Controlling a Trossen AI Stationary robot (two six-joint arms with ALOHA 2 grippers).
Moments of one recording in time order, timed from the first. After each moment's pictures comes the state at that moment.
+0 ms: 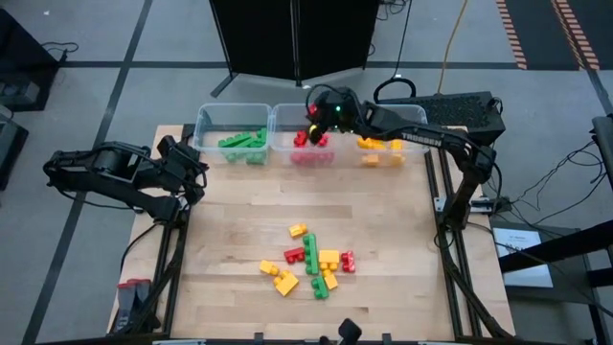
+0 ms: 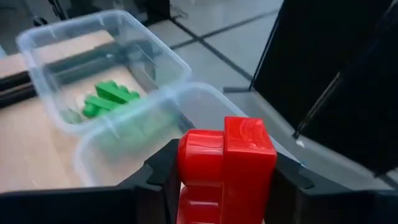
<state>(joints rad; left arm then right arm) -0.16 0.84 1.24 -1.42 -0.58 -0.52 -0.46 1.76 1.52 -0.25 0.22 0.08</state>
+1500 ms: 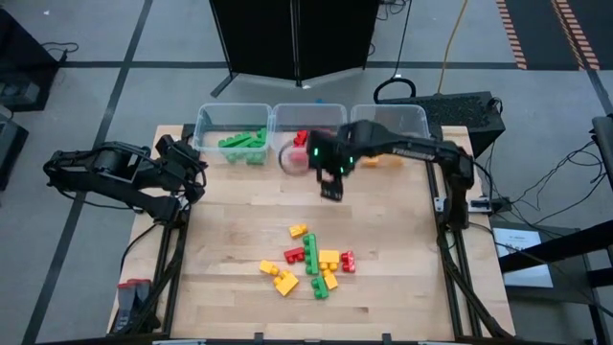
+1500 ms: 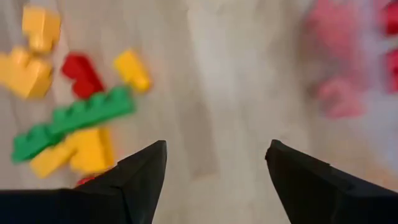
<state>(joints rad) -0.16 0.84 1.24 -1.42 -0.61 -0.53 -0.18 1.92 2.01 -1.34 -0.06 0.08</state>
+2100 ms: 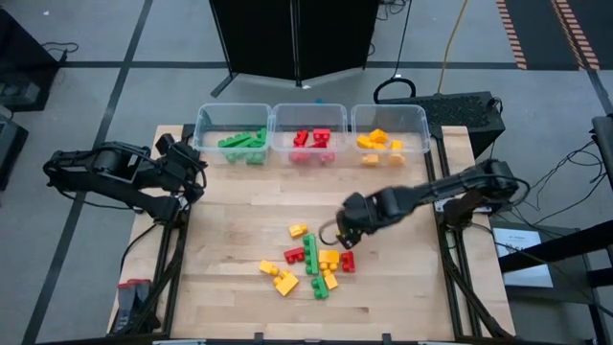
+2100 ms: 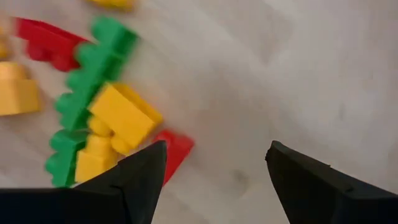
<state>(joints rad) -0.16 0.84 1.24 -1.43 -0.61 -0.49 0.21 1.62 1.33 -1.06 0.07 1.13</state>
